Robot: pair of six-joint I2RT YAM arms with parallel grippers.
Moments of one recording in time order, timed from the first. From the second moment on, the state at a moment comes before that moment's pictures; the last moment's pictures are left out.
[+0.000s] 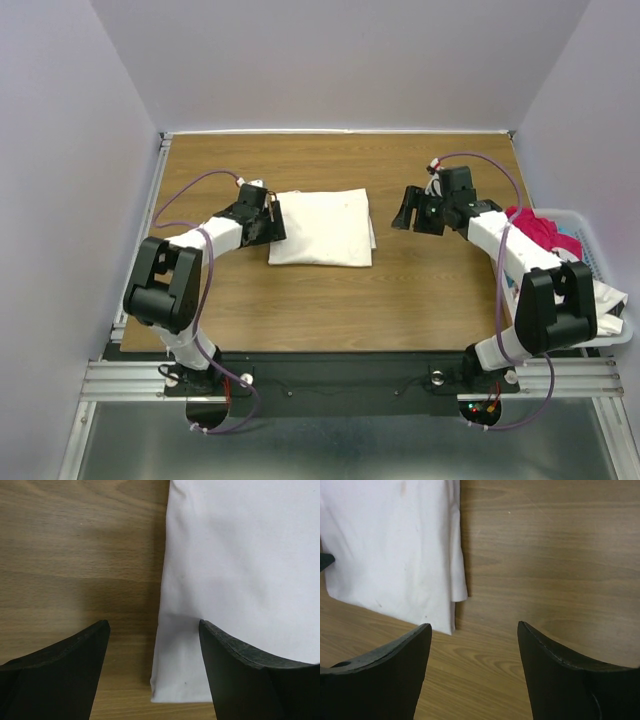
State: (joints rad) left arm -0.31 1.62 0.92 -0.20 -0.08 -0.44; right arm 0.20 1.50 1.04 -0.37 -0.31 0.38
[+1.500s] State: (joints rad) left arm 0.02 2.26 1.67 -0.32 -0.86 0.10; right arm 0.20 1.39 1.10 -0.66 -0.28 0.35
